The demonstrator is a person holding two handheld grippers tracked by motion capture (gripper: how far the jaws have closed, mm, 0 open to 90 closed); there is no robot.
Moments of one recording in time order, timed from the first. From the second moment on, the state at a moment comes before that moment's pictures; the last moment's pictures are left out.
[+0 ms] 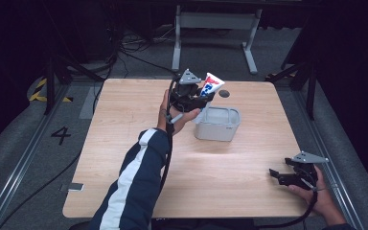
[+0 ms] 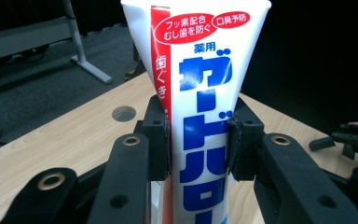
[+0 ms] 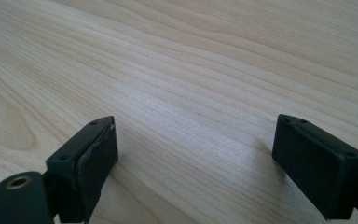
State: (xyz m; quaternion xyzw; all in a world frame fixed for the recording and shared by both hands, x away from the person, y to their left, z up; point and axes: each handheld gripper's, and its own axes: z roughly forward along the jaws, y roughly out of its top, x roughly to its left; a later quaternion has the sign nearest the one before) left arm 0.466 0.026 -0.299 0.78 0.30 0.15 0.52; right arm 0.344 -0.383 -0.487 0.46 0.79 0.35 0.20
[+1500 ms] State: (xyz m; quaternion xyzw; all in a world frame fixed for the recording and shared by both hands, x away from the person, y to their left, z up) left arm 0.503 -0.047 -0.337 0.78 0.29 0.14 0.53; right arm 0.343 -0.383 -0.487 0.46 0.79 0.35 0.20
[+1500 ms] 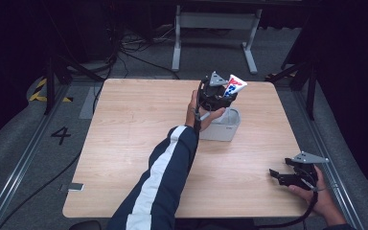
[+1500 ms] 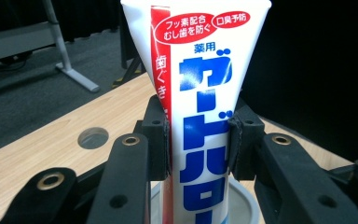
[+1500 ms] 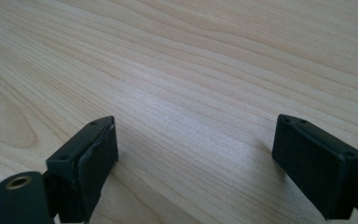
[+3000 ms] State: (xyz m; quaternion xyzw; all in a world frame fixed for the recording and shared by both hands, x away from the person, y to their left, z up) left arm 0.496 -0.034 -0.368 0.81 0.29 0.16 0.49; right arm 0.343 -0.383 -0.487 0.45 0.79 0.35 0.20
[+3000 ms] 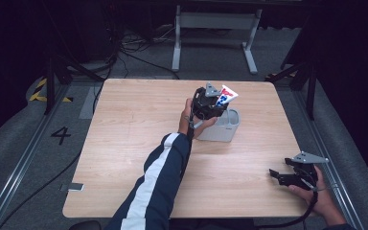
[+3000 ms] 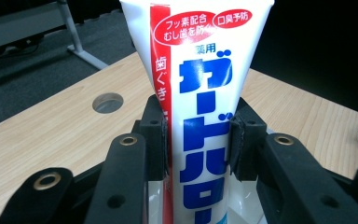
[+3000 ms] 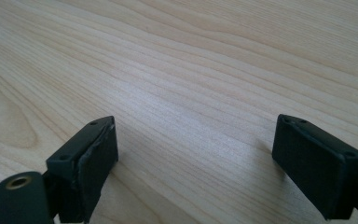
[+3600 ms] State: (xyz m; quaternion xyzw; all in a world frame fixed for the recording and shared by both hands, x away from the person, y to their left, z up) left arm 0.497 -0.028 -0.379 0.82 0.28 0.16 0.47; right arm 0.343 -0.383 -0.487 0.45 0.79 0.35 0.20
